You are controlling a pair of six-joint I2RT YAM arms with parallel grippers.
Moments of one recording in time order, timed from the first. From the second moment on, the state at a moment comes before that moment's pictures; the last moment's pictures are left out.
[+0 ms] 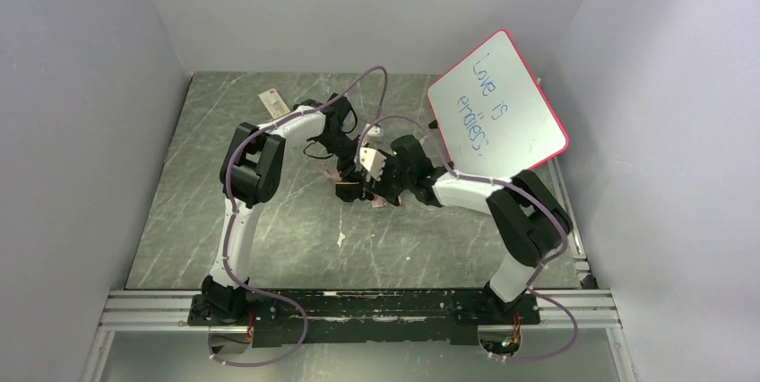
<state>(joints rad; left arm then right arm) -0.48 2.31 1.75 -0.91 0.89 0.88 0.66 1.72 0.88 0.13 -0.25 -0.67</state>
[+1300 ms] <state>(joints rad) -0.42 2.29 1.70 -0.74 0.88 0.56 0.85 1.36 0.59 0.12 0.16 0.60</state>
